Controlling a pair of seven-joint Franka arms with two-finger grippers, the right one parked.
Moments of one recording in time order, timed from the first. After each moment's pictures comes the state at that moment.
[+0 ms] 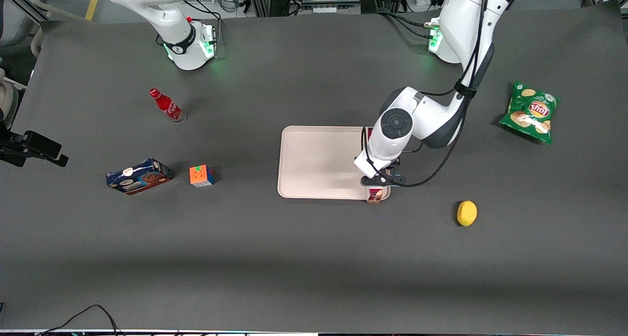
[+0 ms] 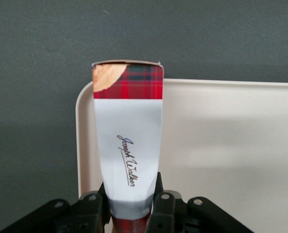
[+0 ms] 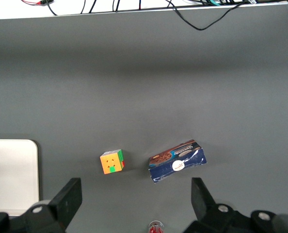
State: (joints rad) arm -0.43 0.50 -0.17 -1.92 0.07 2.41 -0.64
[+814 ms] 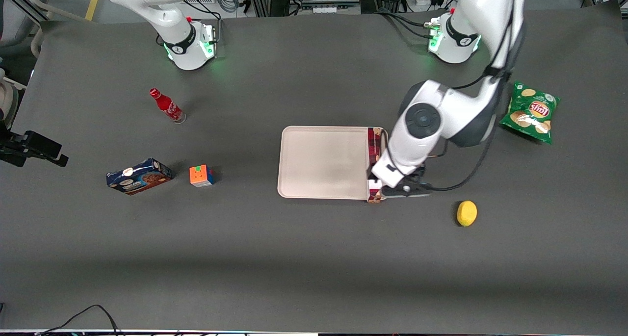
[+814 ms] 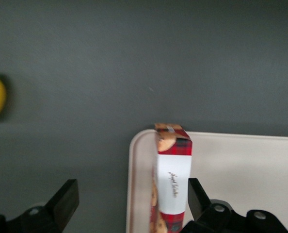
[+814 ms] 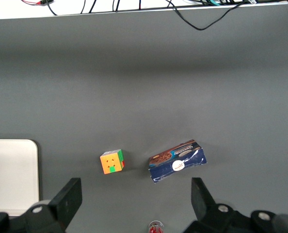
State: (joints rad) arm -0.42 0.40 -0.08 -1.77 0.07 2.22 -0.57
